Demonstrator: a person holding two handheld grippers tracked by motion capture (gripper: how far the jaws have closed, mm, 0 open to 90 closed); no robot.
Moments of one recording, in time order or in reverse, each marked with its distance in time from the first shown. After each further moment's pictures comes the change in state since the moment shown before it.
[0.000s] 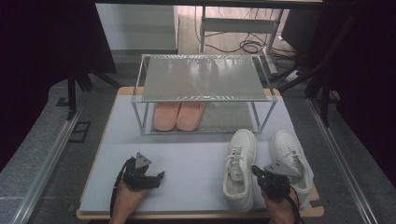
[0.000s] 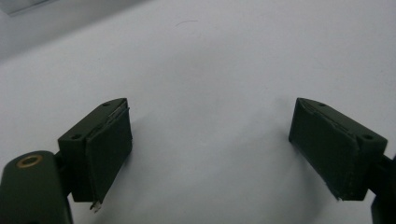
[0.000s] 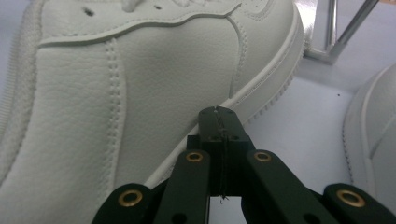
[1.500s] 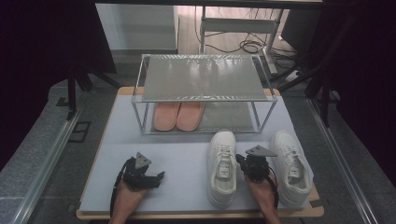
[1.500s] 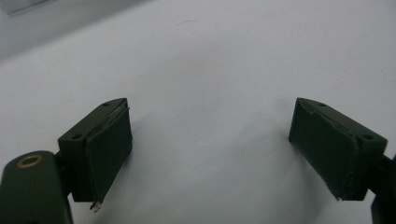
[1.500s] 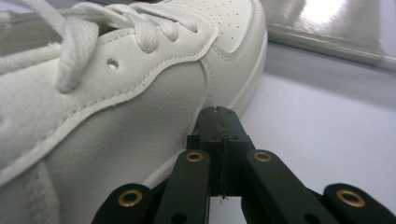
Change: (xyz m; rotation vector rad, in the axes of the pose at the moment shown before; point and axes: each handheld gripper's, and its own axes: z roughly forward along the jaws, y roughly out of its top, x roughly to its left) left arm 0.000 0.000 0.000 0.000 -0.001 0.000; right arm 0.005 0.020 0.075 0.038 0.075 0.041
